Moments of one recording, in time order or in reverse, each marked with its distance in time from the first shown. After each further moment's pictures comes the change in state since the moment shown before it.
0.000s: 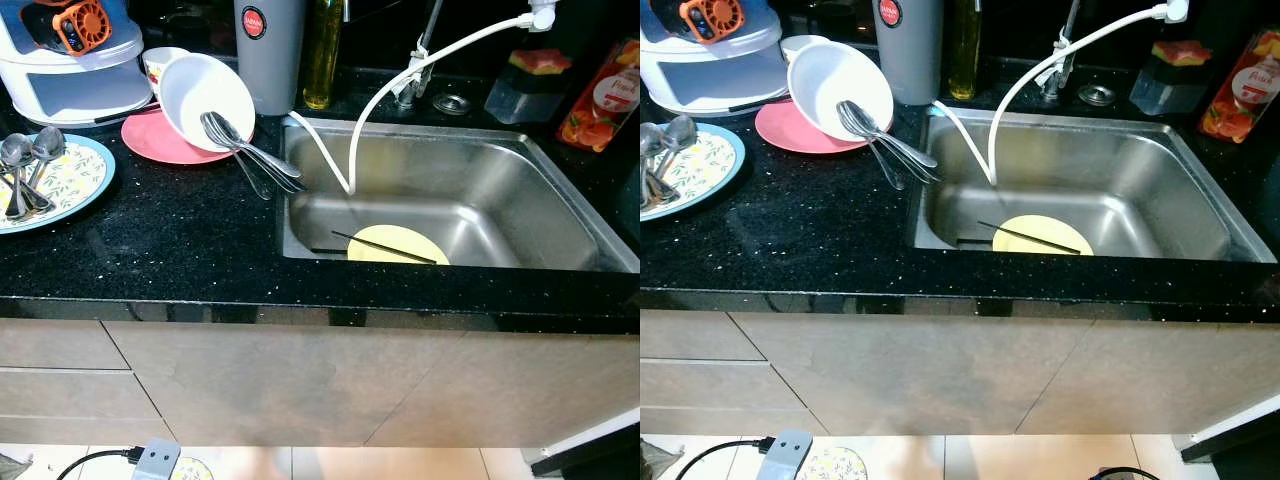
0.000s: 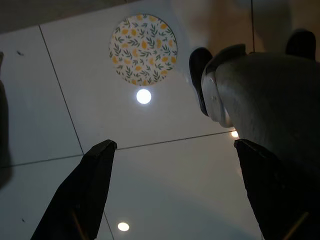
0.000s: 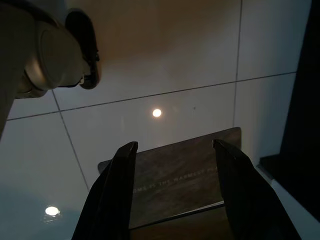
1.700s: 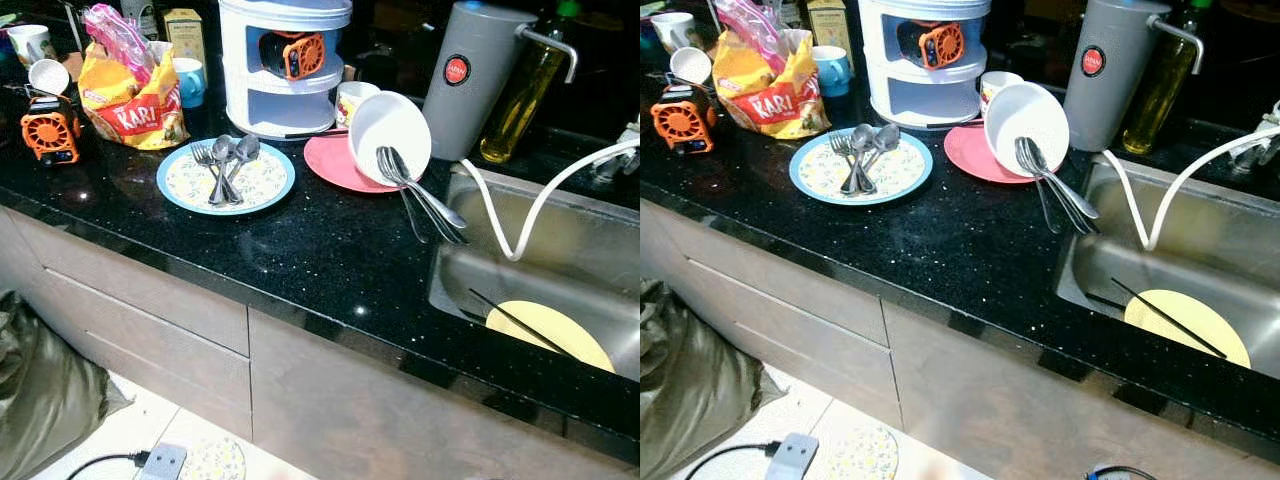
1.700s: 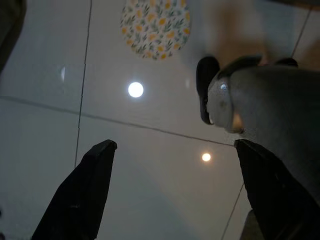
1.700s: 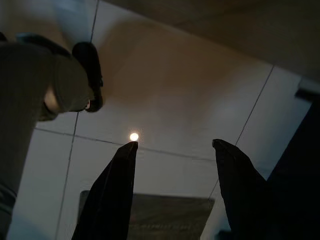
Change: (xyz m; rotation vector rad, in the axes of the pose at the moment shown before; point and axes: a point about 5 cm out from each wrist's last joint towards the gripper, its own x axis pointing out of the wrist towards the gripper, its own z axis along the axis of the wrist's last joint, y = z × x) left arm 0.001 0.001 0.005 0.009 -0.005 0.011; right arm 0.001 0.006 0.007 -0.008 -0.019 0.025
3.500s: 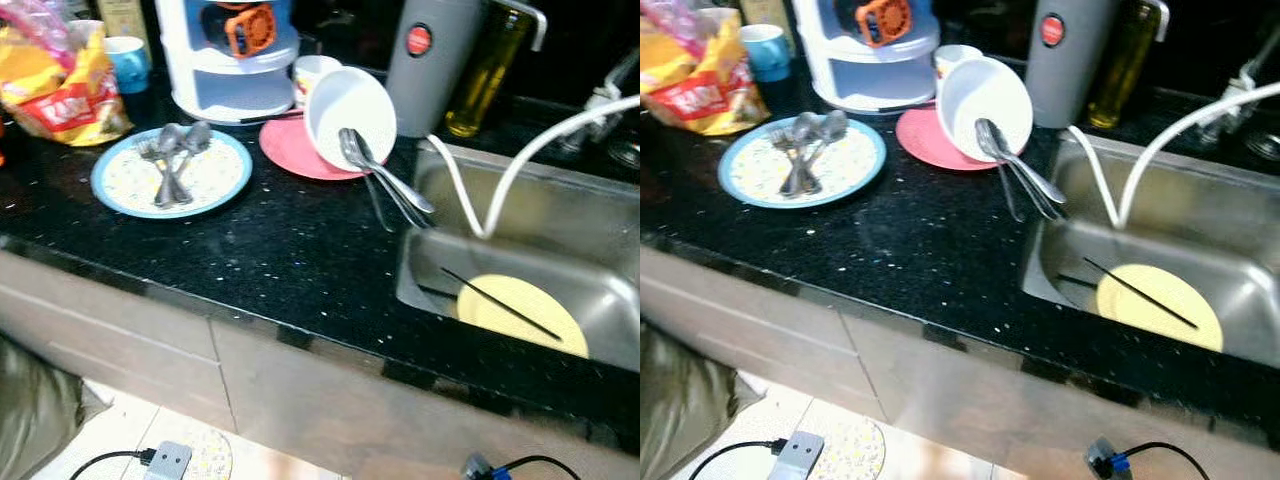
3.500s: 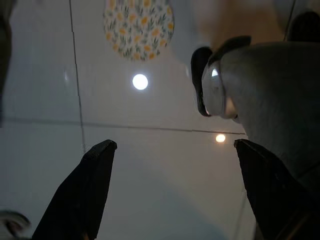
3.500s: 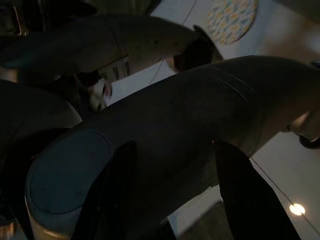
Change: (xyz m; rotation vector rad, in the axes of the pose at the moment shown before) left arm 0.000 -0.005 -0.009 0.029 0.028 -0.012; right arm -0.047 -0.020 0.013 -0.182 -0.073 1.105
